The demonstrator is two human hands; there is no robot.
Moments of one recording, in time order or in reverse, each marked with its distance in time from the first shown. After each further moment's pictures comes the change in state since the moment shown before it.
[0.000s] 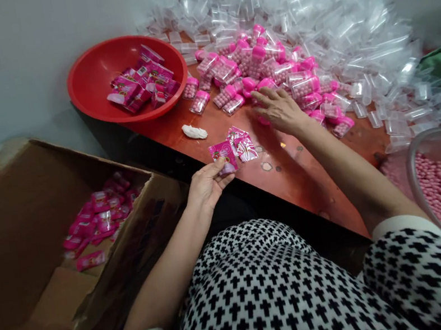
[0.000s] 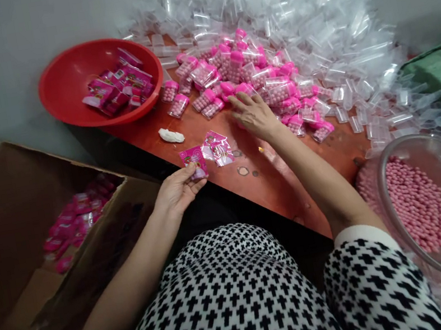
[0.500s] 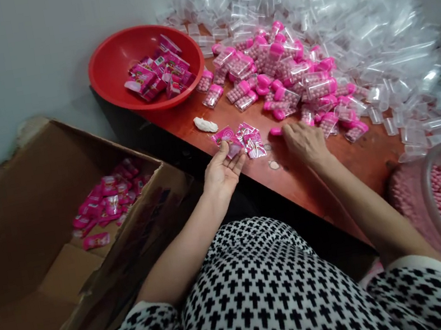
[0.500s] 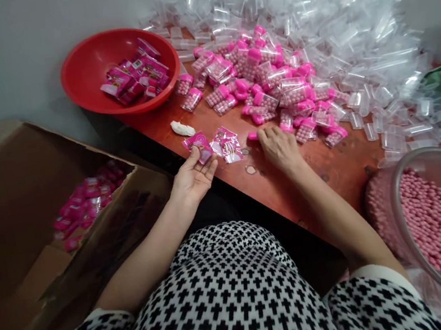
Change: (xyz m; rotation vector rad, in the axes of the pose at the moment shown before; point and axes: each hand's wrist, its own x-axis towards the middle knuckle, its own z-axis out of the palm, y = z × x) left_hand 0.004 -0.005 0.022 -0.360 0.036 0.007; right_hand -0.064 -0.053 0.001 -0.206 -0.136 0.324
